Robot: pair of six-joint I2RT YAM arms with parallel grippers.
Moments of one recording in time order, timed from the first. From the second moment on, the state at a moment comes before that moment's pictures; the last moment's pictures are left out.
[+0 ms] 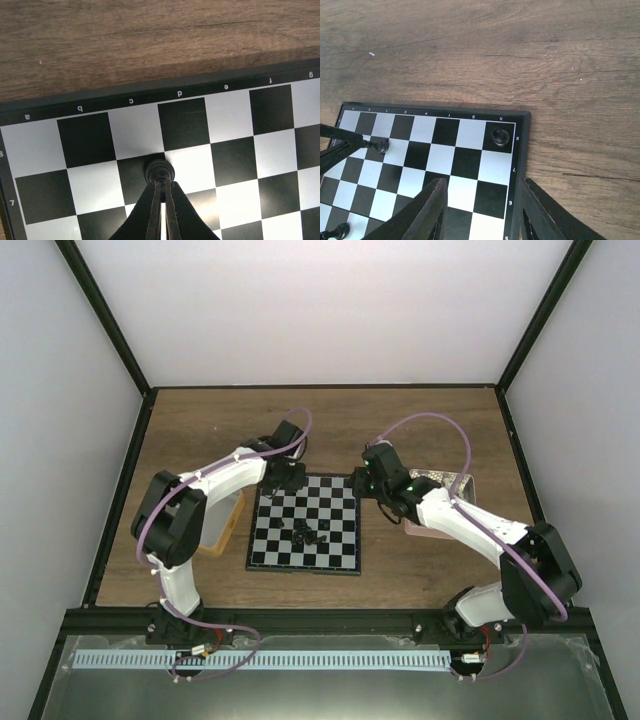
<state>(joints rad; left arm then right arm) -0.57 1.84 1.31 -0.64 -0.02 -0.40 0.64 1.39 0.90 -0.27 0.15 0.56</state>
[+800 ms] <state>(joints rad) -0.57 1.91 1.38 -0.64 -0.12 -0.39 0.64 1.41 0.90 -0.26 0.13 0.56</state>
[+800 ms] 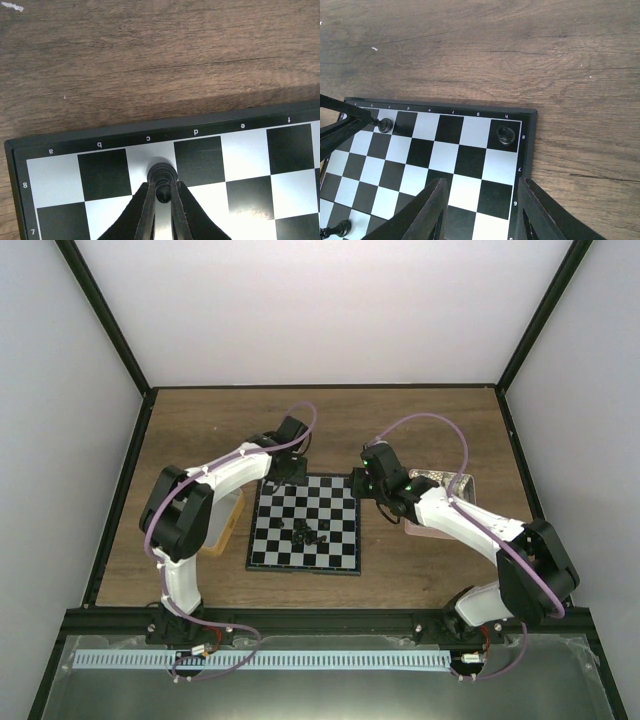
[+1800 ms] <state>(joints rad) -0.58 1.45 0.96 -0.75 0.03 -0.41 0.64 1.35 0.87 -0.26 0.08 0.57</state>
